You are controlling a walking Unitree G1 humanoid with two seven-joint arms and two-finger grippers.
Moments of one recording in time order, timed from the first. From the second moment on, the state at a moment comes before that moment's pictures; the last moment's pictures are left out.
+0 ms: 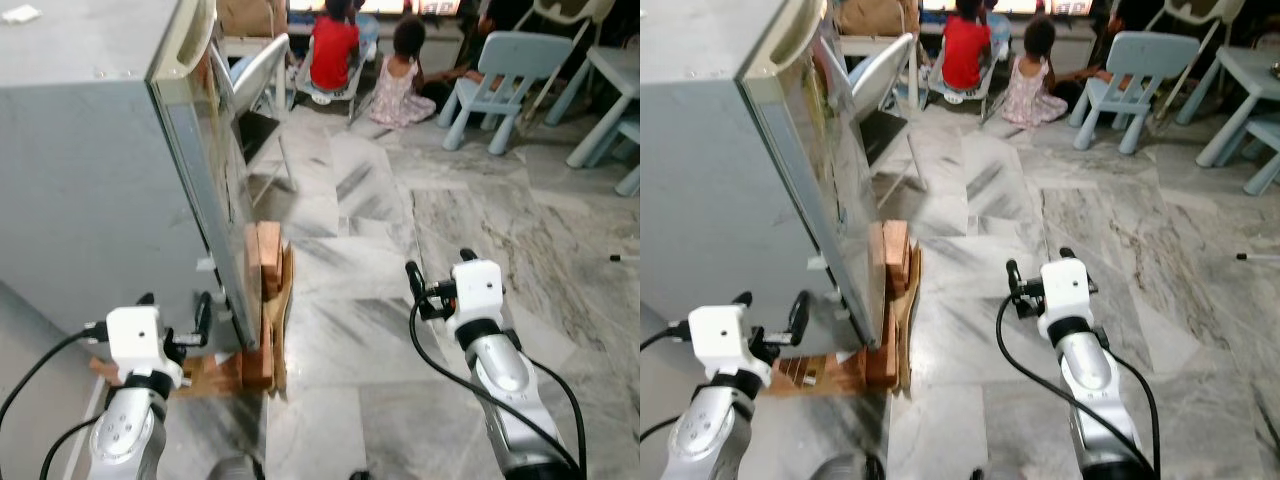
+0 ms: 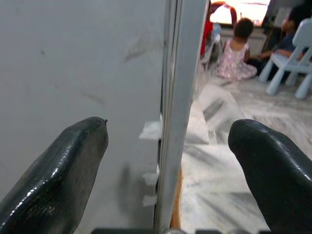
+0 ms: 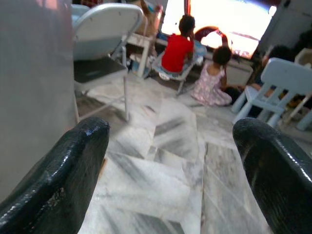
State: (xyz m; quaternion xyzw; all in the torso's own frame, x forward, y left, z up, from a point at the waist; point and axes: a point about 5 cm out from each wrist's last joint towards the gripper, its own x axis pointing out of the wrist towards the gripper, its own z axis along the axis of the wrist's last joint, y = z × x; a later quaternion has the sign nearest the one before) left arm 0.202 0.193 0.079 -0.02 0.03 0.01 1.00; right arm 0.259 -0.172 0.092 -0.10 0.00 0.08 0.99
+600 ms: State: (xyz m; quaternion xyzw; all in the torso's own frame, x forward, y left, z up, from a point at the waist) left arm 0.201 0.190 0.081 -0.03 0.04 0.01 1.00; right arm 0.256 -0.176 0.094 -0.10 0.01 0.09 0.99
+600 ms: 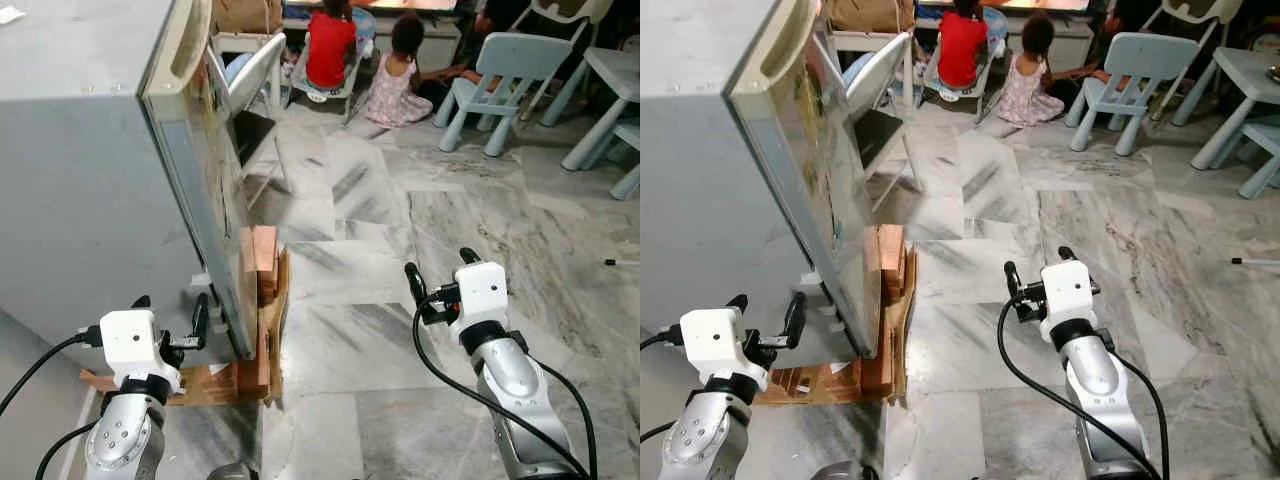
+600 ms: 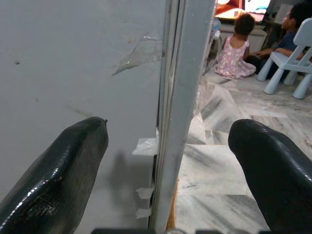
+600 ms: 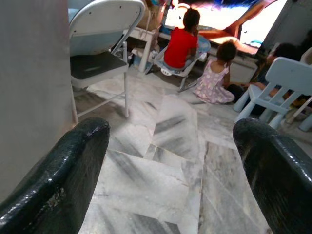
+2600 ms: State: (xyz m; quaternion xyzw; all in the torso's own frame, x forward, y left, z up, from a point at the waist) left arm 0.273 0.186 0.077 -0.02 0.05 -0.07 1.00; right arm 0.245 -0.174 0.076 -0.10 0.11 0.11 0.98
